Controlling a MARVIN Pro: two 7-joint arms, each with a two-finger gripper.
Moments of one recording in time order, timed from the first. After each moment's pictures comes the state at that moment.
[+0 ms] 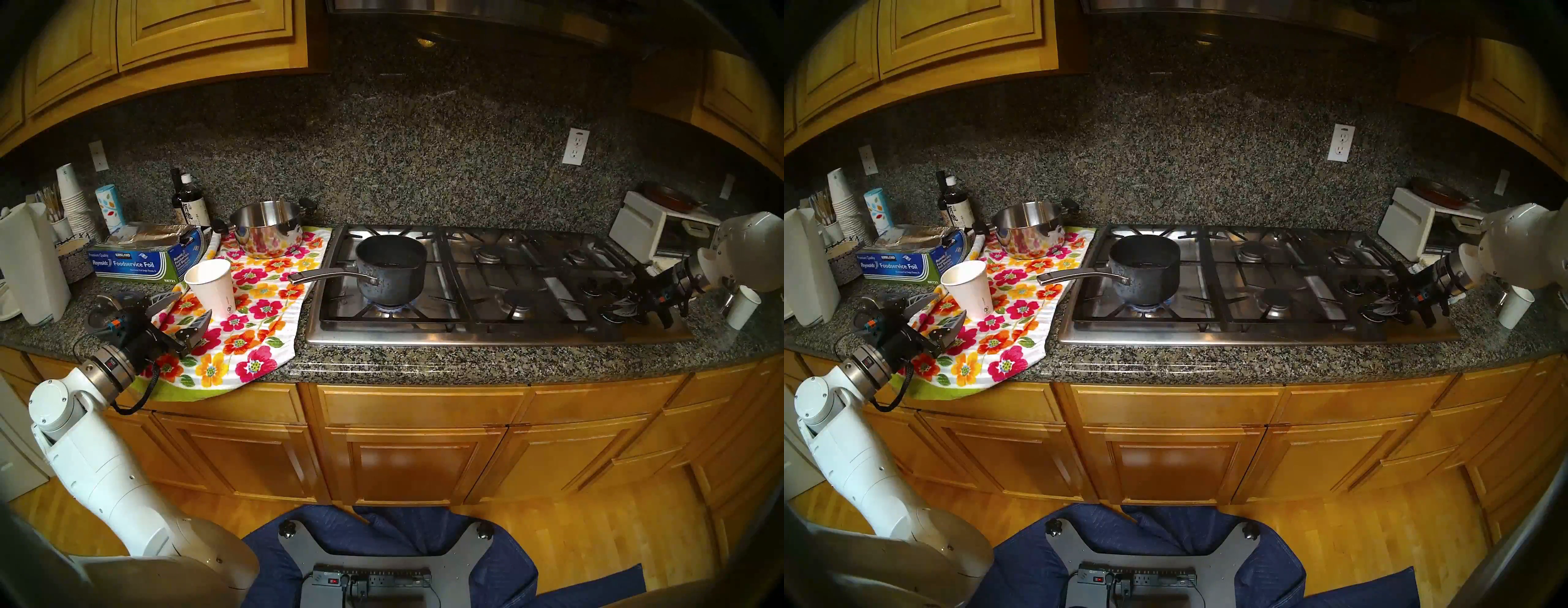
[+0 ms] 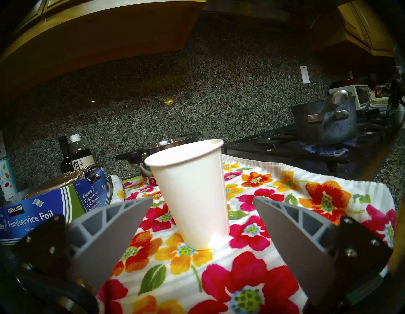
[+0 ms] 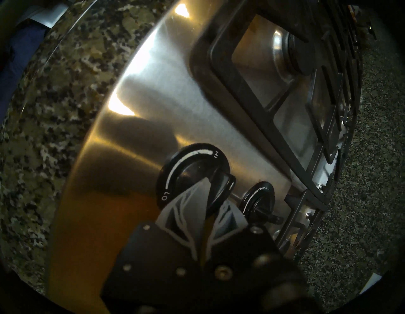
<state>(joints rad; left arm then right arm) 1.26 -1.56 -2.66 -1.61 0.29 -0.07 -1.49 0.49 -0.79 -1.67 -0.77 0.43 -0.96 0.09</state>
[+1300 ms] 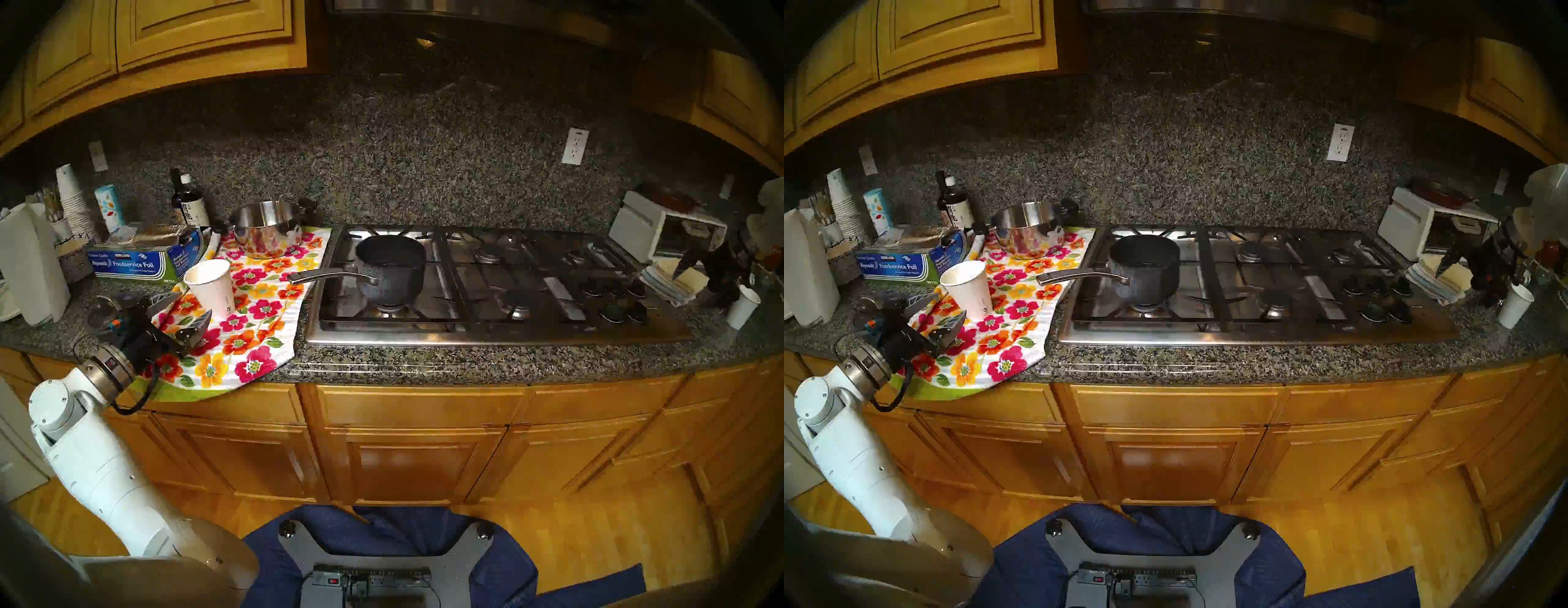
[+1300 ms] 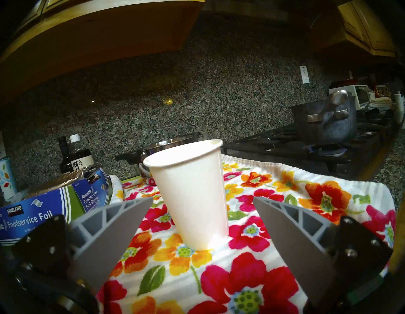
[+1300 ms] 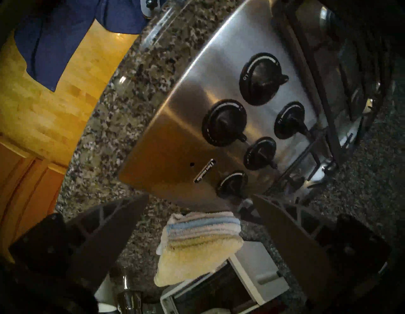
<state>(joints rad) 1.26 -1.56 -2.66 -1.61 0.30 -0.07 -1.49 0.79 -0.81 -1.91 -0.76 0.18 -0.96 0.06</state>
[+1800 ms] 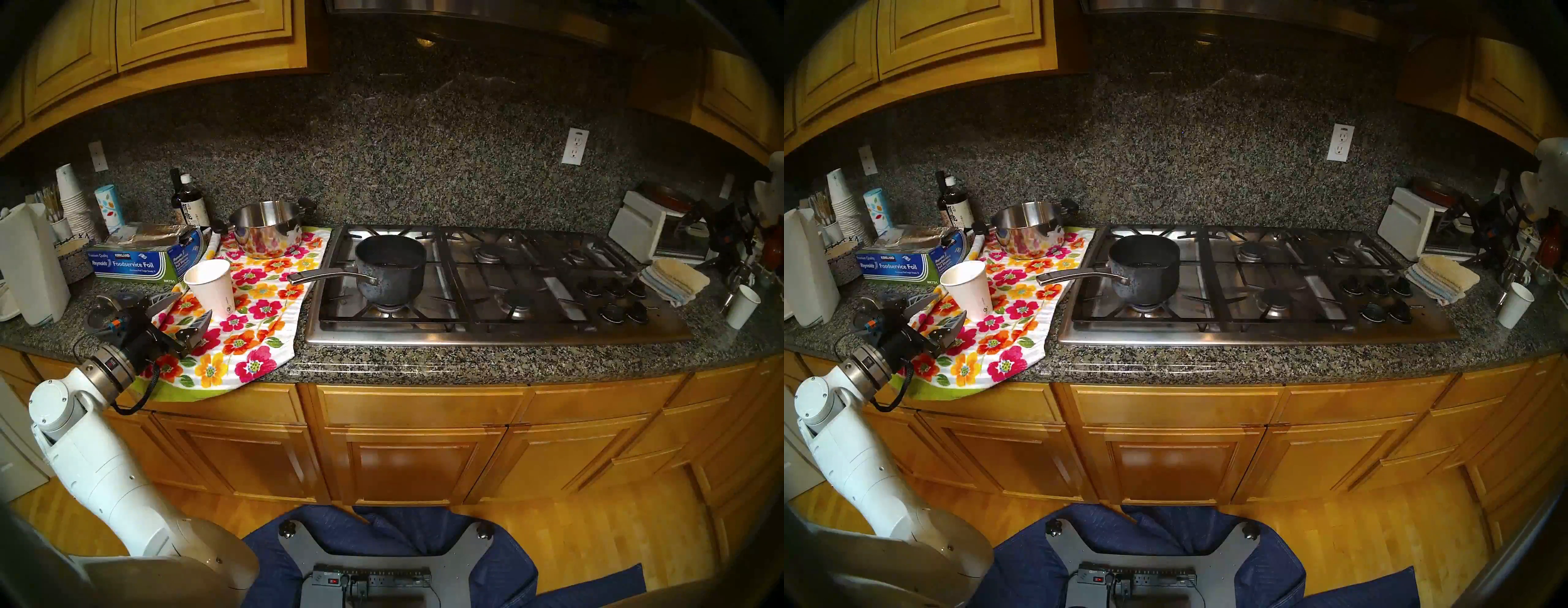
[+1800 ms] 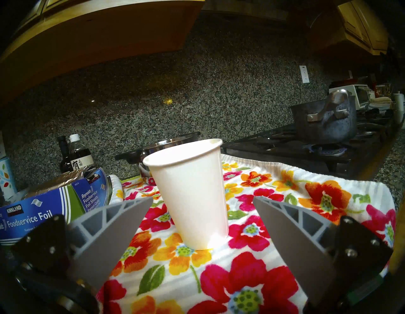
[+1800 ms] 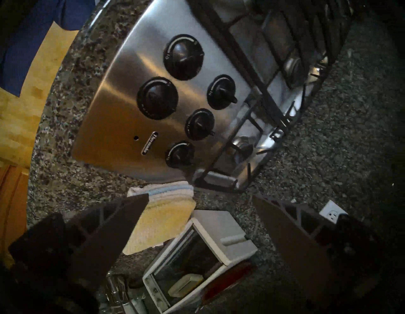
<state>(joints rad) 1.26 -1.56 -2.66 -1.61 0.30 -0.07 -1.49 0.90 -0.82 -1.88 -0.77 0.38 -0.96 0.15</state>
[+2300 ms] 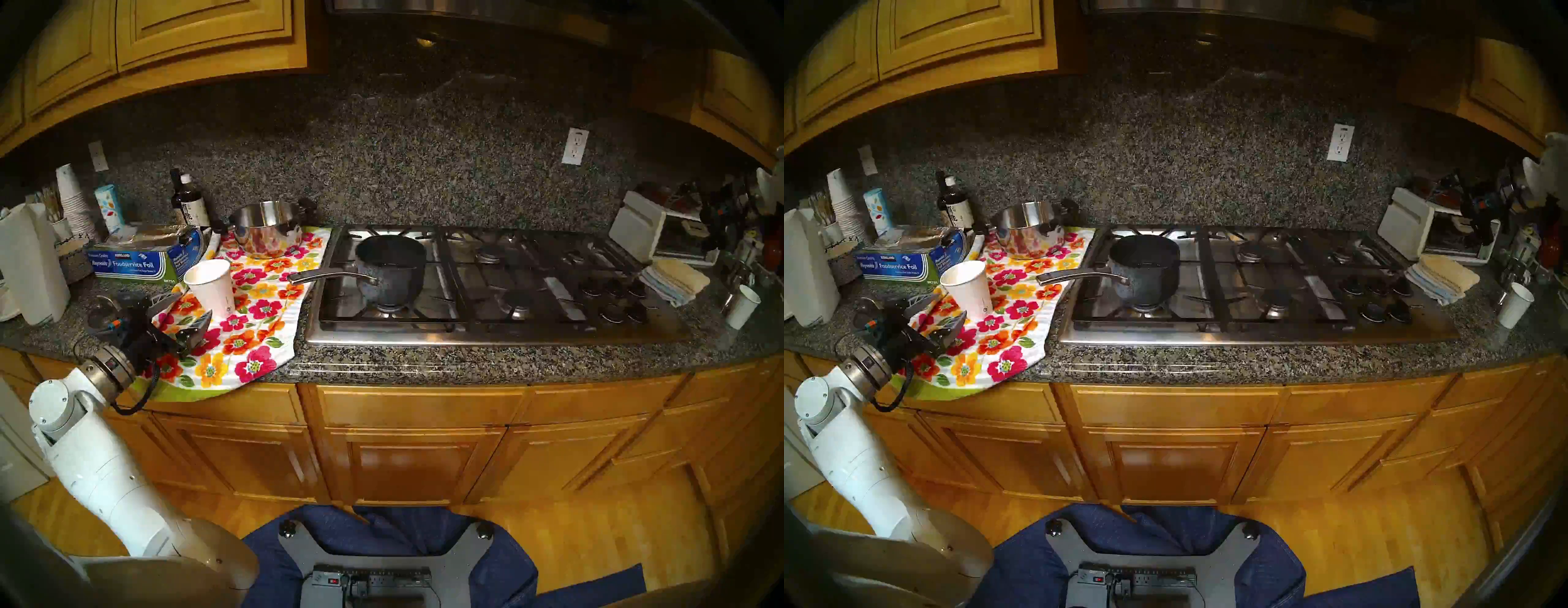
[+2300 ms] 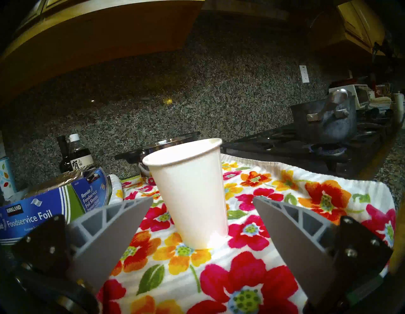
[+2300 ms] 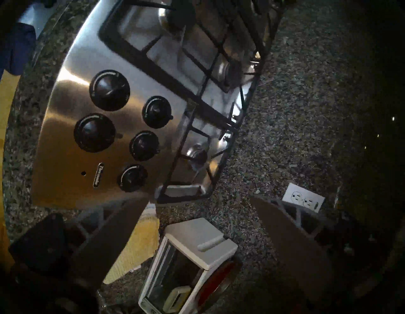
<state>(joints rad) 1.26 -1.56 -2.66 -1.61 0.30 -0.07 -1.49 0.96 -0.78 -1.82 -0.80 0.69 -0.96 0.33</state>
